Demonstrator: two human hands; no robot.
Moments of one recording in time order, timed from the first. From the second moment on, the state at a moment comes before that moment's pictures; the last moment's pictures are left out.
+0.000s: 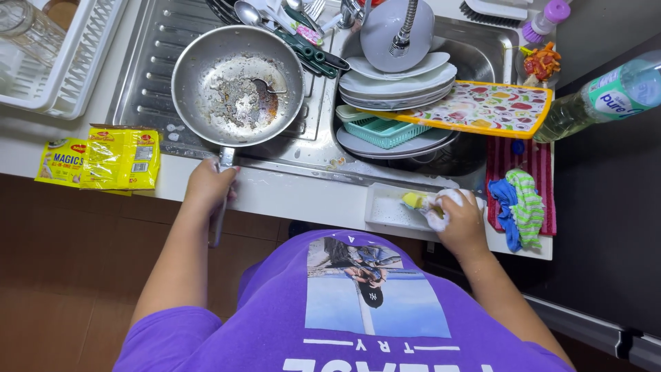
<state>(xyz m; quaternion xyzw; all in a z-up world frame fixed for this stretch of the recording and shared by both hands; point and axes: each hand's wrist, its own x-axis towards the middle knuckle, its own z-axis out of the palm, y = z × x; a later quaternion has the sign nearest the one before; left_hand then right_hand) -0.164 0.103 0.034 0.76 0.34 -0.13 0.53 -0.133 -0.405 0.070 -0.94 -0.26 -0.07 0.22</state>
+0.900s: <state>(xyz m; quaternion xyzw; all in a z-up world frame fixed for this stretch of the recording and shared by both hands) -0.125 0.139 0.069 0.95 0.18 0.21 0.12 -0.121 -0.390 0.054 -0.94 -0.27 0.11 0.18</state>
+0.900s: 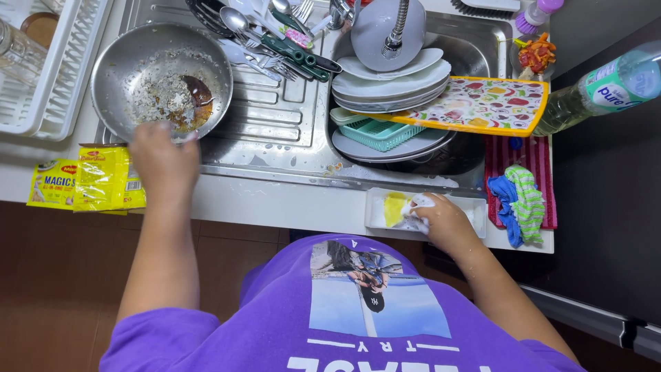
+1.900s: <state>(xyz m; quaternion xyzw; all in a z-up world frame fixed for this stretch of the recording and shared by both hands) 0.013 -0.003 0.000 0.97 -0.21 0.11 0.08 -0.126 -0.390 0.053 -0.94 -0.24 0.07 0.24</state>
